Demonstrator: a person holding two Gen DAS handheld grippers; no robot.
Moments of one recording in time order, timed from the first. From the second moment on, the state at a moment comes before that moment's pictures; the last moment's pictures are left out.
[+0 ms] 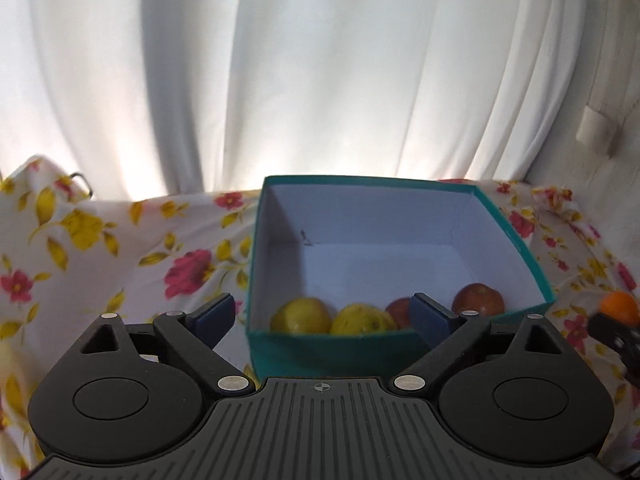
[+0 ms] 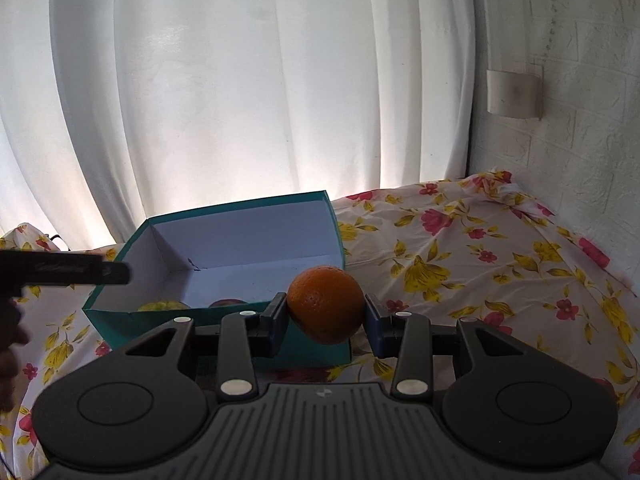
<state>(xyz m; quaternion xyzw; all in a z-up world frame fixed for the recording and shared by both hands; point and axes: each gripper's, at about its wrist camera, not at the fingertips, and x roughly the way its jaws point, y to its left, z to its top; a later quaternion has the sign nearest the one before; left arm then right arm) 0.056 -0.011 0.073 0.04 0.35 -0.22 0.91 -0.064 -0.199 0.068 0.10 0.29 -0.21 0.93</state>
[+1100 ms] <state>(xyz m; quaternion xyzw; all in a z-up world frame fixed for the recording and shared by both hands) 0.033 0.043 0.039 0.05 0.42 -0.13 0.90 0.041 -0.188 0.032 0.06 0.34 -0.15 0.93</state>
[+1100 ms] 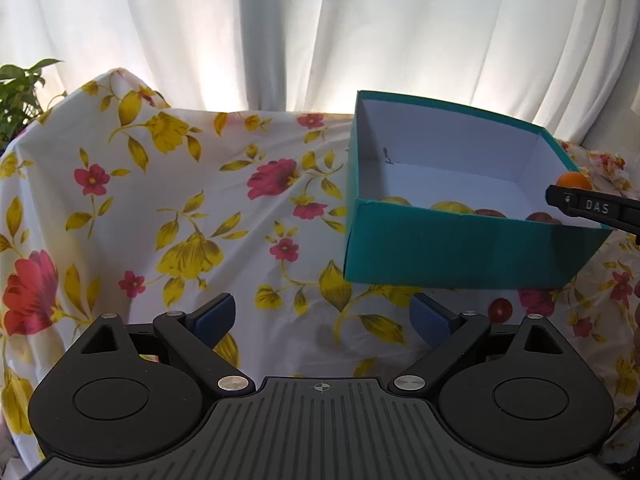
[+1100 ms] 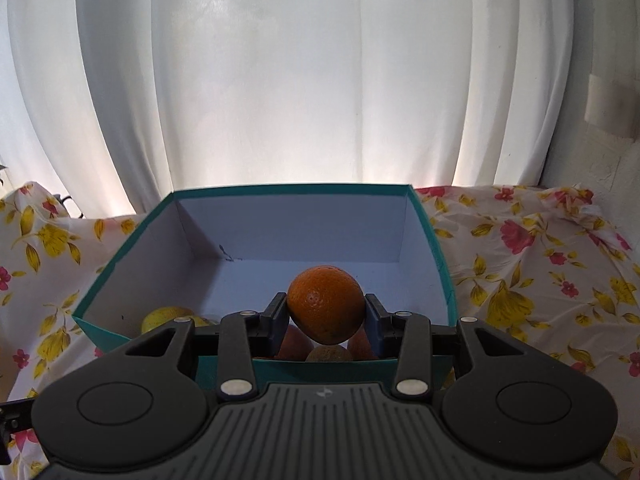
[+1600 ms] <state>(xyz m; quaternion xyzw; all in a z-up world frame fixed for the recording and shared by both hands) 0.035 0.037 0.030 0.06 0.43 -0.12 0.89 0.043 -0.188 0.023 0.06 0.35 -0.15 0.92</state>
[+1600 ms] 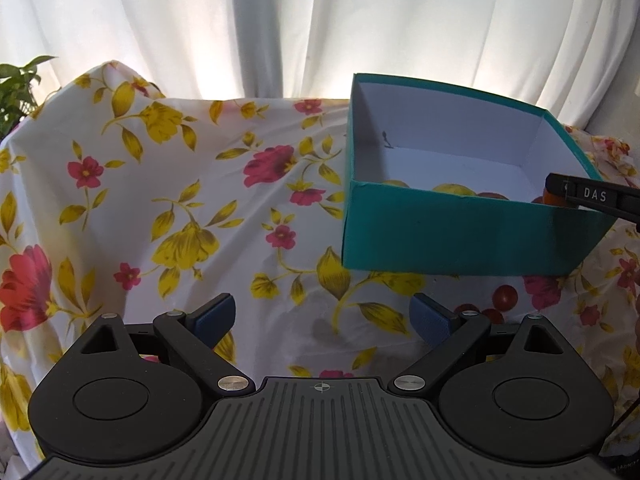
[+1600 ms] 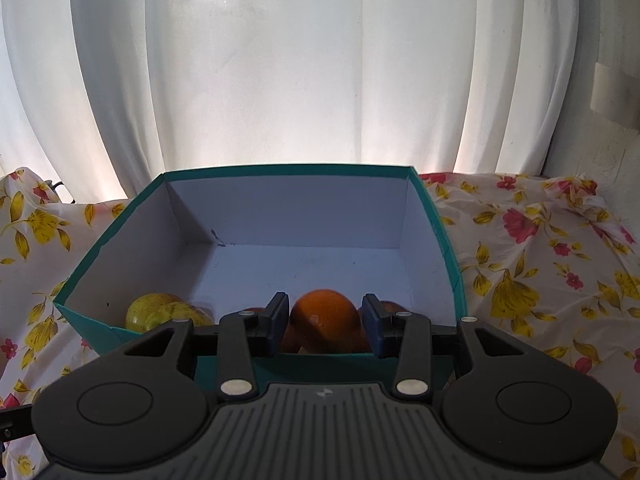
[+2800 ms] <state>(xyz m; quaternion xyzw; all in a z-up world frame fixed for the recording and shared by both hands) 0.027 -0.047 -0.057 0.20 0.38 -0.32 0.84 -0.070 -0.175 0.038 0.11 0.31 -0.19 0.93</state>
